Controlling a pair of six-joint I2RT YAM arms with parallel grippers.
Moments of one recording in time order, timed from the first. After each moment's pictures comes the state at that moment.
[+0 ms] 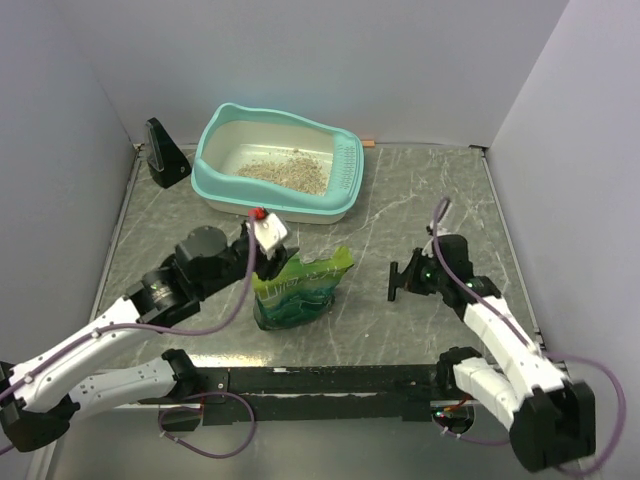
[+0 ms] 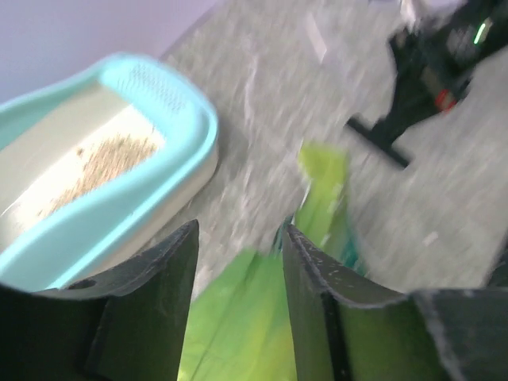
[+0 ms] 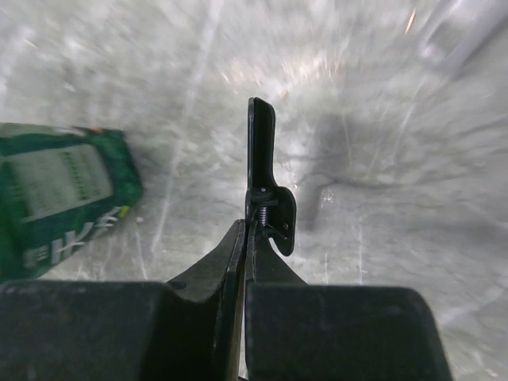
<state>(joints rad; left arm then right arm) -0.92 0.86 0.91 -0.25 -0.06 0.23 0.21 0.96 0.53 -0.41 -0.24 0.47</state>
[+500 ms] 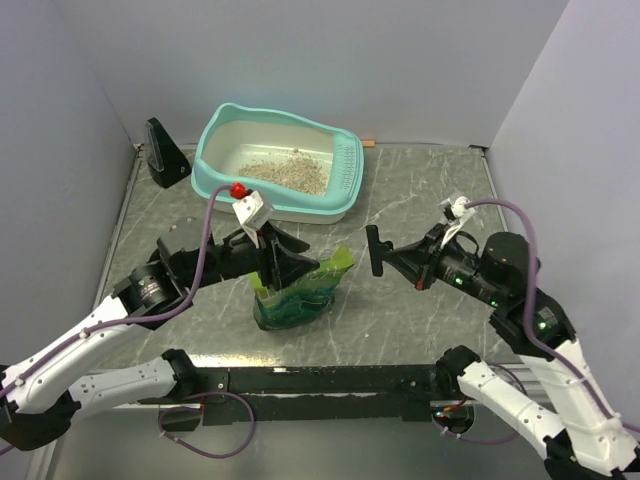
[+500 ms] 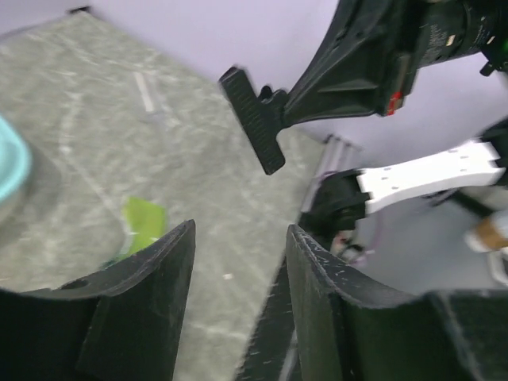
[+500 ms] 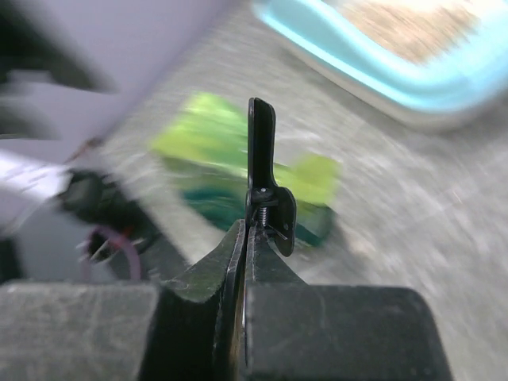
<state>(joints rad) -0.92 0.90 1.12 -0.28 0.26 -0.27 0.50 0.64 1.01 -0.60 -0.33 0.32</state>
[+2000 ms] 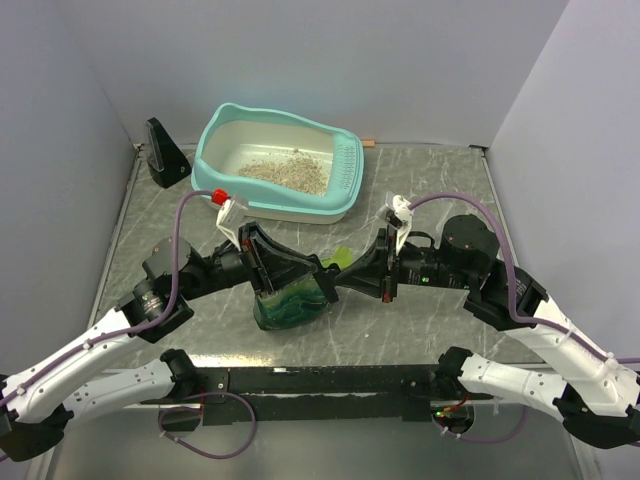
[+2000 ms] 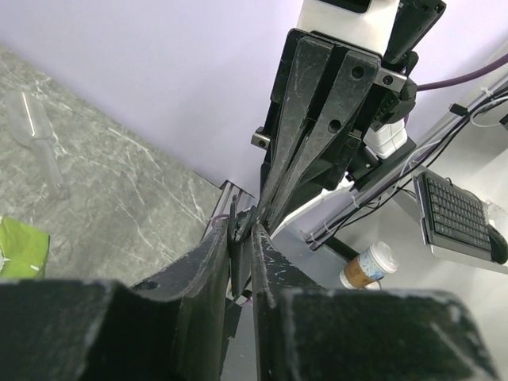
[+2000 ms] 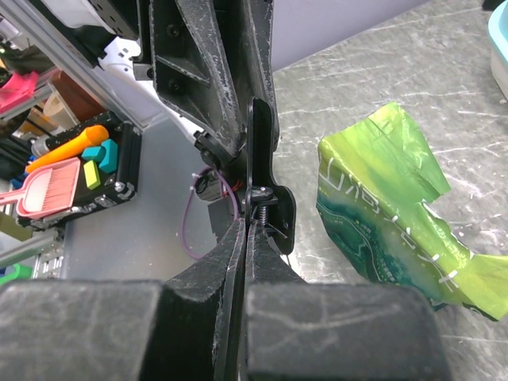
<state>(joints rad) -0.92 0.78 0.90 0.07 0.36 -0.68 0.89 0.85 1.19 -0.48 -0.49 0.28</state>
